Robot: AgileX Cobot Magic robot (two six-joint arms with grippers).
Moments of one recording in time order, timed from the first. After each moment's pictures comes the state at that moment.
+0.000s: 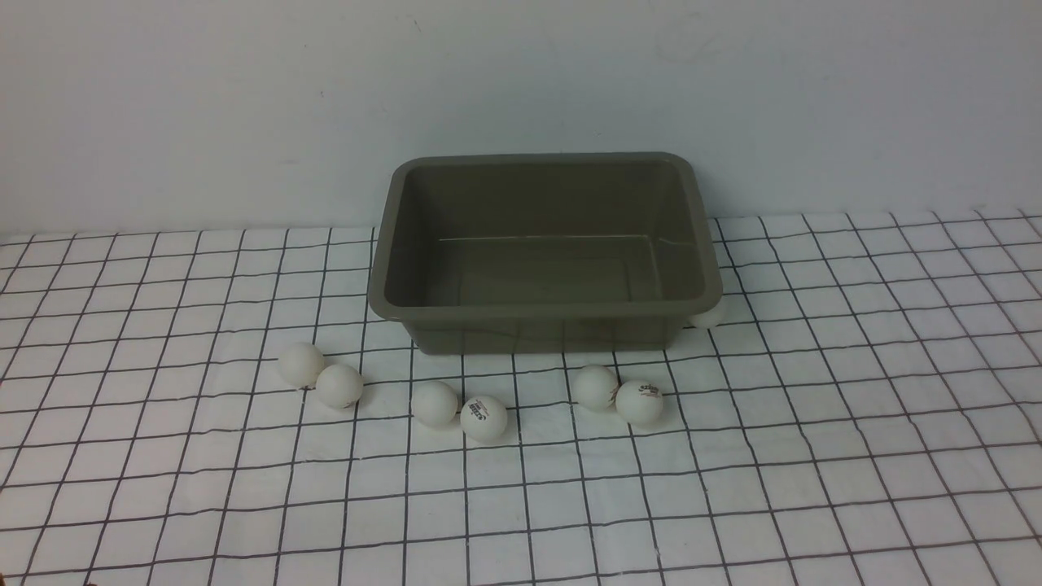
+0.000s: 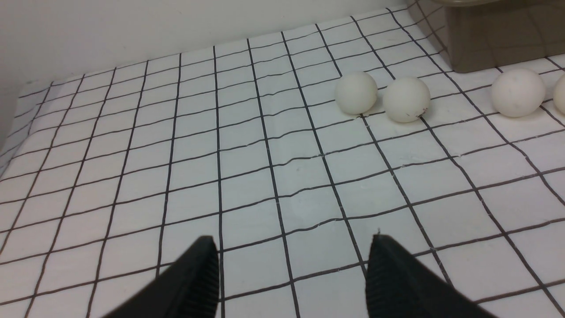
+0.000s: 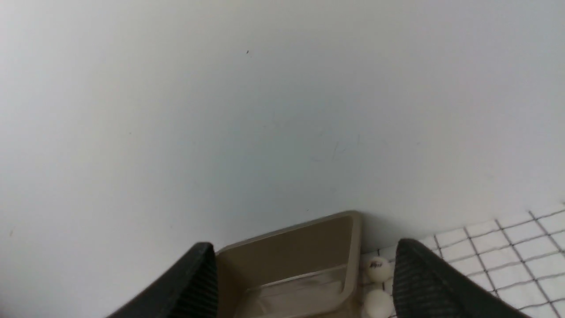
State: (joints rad) right arm 0.05 0.09 -0.49 0.37 0.56 0.12; left arm -0.05 -0.01 0.03 0.09 0.38 0.03
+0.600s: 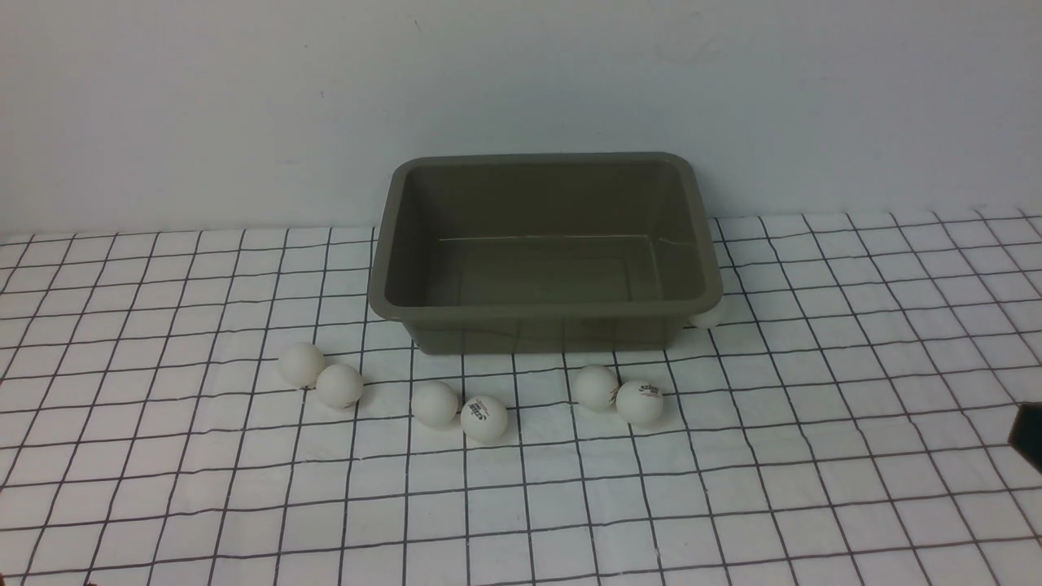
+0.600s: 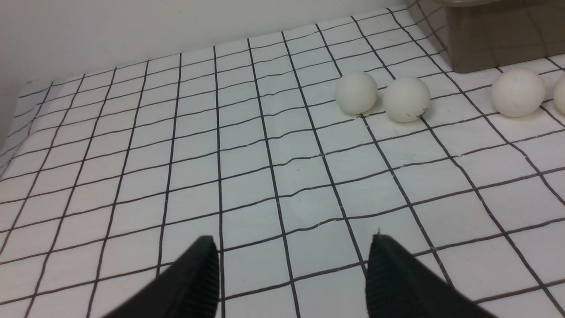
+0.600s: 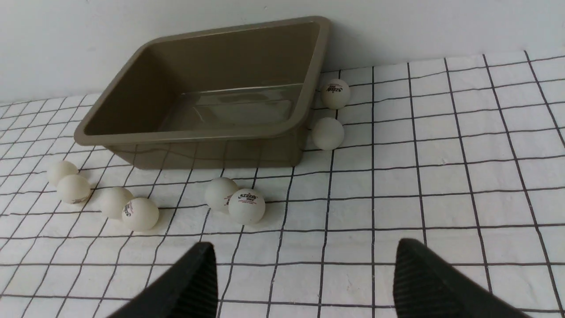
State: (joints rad) right arm 0.05 0.47 -0.49 0.49 0.67 -0.25; left arm -0.05 -0.01 0.03 0.09 0.38 0.03
